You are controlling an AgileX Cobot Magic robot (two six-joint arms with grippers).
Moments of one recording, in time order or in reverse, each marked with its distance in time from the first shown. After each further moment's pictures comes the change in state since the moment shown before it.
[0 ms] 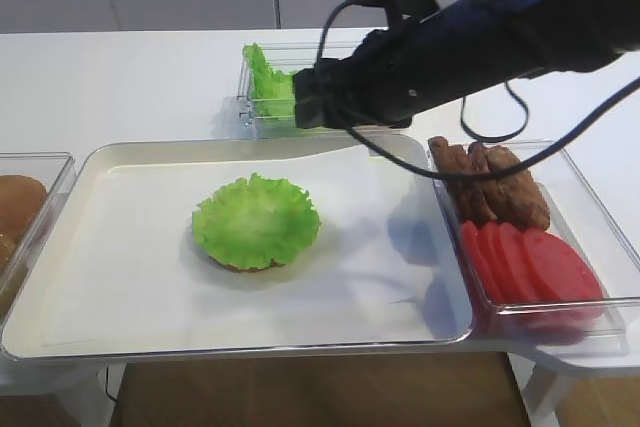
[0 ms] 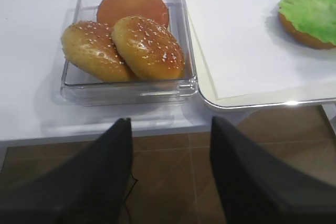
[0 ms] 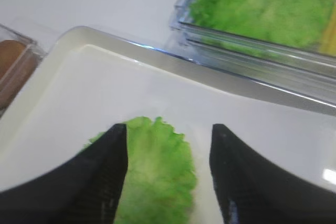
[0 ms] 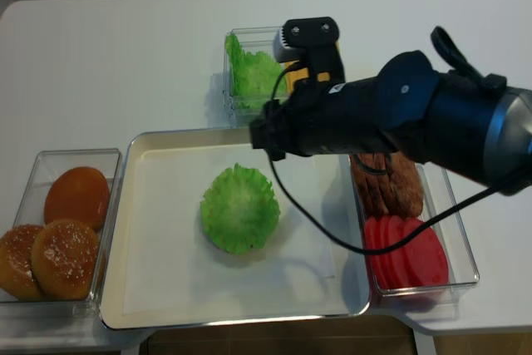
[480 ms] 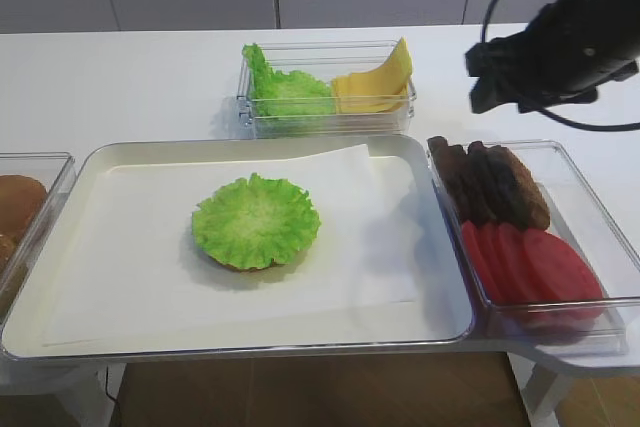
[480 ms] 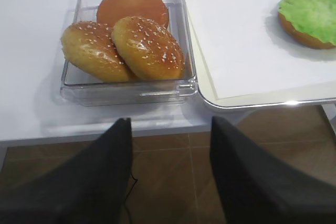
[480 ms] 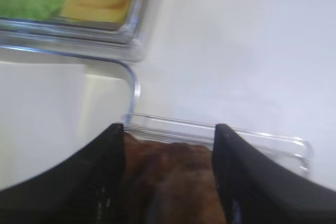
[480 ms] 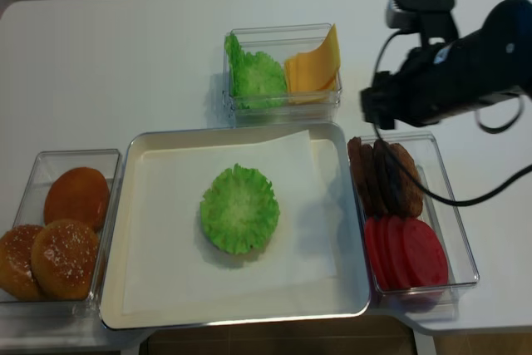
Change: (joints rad) left arm 0.000 0.000 0.000 0.000 0.000 0.000; right arm -0.322 -0.108 0.000 -0.614 0.247 0.460
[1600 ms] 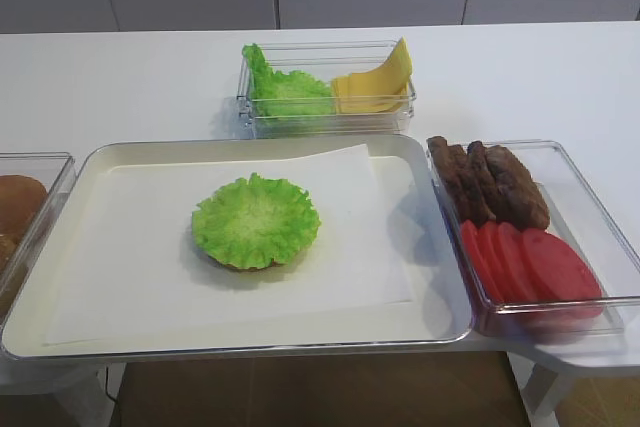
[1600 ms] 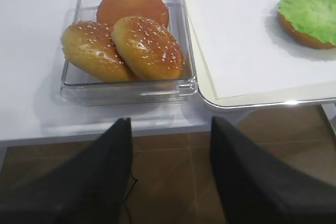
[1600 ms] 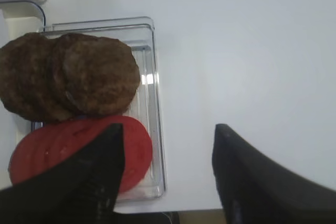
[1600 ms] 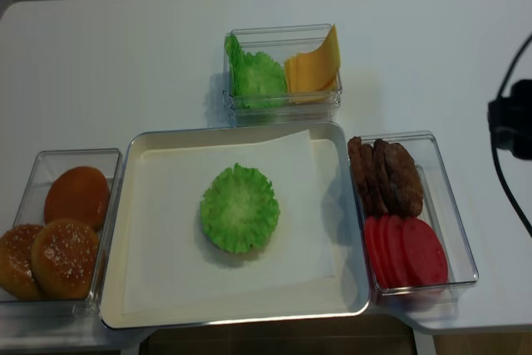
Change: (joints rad) left arm 0.000 0.000 0.000 0.000 0.000 0.000; right arm -0.093 -0.488 0.048 -0.346 0.480 0.328
